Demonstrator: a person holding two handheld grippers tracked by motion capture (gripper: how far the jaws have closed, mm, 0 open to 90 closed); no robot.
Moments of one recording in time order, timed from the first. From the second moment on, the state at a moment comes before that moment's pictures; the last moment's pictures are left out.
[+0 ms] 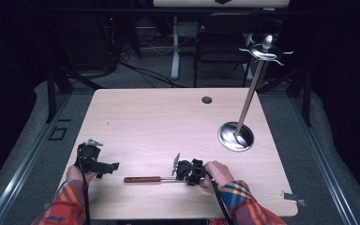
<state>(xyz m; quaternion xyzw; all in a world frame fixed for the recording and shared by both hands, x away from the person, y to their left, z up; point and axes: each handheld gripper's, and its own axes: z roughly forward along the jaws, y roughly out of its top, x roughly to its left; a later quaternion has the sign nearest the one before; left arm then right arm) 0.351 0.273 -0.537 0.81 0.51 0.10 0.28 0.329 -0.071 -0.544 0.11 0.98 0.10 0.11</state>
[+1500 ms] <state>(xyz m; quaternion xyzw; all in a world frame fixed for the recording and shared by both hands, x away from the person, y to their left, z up) 0.352 0.273 -0.538 0.81 0.51 0.10 0.28 0.337 -0.180 -0.540 0.32 0.94 0.04 0.10</state>
